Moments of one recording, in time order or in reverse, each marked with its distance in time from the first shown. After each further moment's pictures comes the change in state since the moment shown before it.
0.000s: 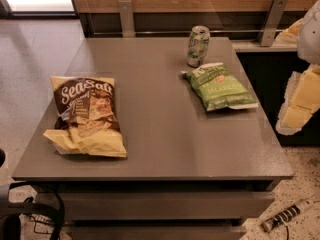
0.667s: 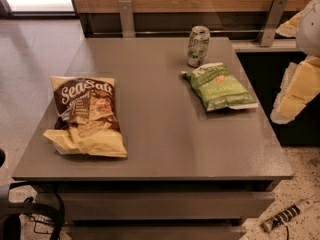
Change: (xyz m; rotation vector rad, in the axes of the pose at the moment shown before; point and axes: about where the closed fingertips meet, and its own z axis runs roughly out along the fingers) arm -0.004 -0.019 0.001 0.040 -0.032 0.028
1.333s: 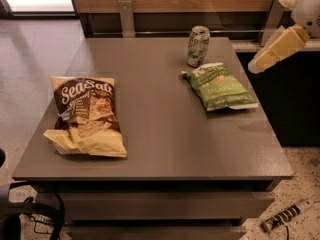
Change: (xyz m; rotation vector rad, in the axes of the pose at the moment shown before) arm -0.021 -0.120 0.026 0.186 -0.413 0.145
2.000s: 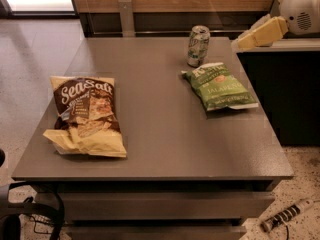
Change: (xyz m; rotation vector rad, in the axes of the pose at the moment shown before) arm -0.018 -0.044 0.031 0.095 -0.247 0.112
